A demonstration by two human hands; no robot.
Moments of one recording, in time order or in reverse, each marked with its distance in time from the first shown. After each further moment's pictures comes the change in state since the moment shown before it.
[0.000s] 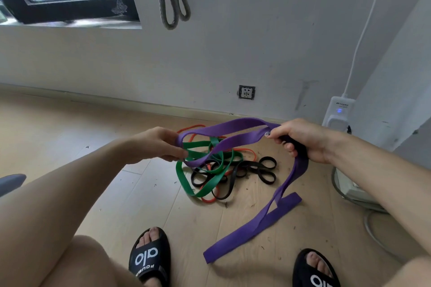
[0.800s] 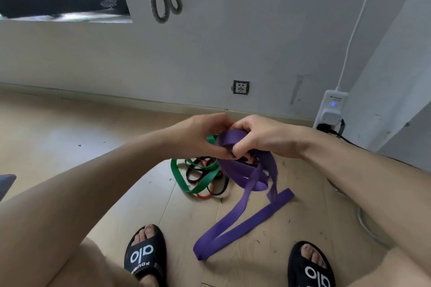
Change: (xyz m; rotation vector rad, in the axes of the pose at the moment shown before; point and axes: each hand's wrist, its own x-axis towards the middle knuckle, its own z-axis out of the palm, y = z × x) left_hand -0.006 0.082 0.059 0.289 -0.012 0.480; right_hand -0.020 -0.027 0.050 -0.307 -0.342 -0.279
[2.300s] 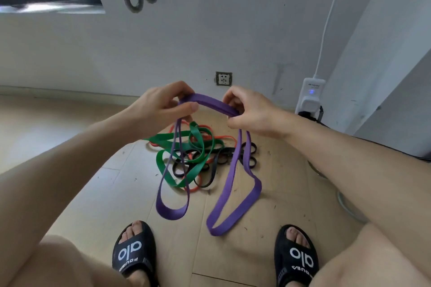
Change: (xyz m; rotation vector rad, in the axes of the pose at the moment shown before) left_hand -0.010 0.010 -0.021 -0.007 0.272 -0.062; right_hand 0.008 0.027 -0.025 -0.325 0.432 -0.167
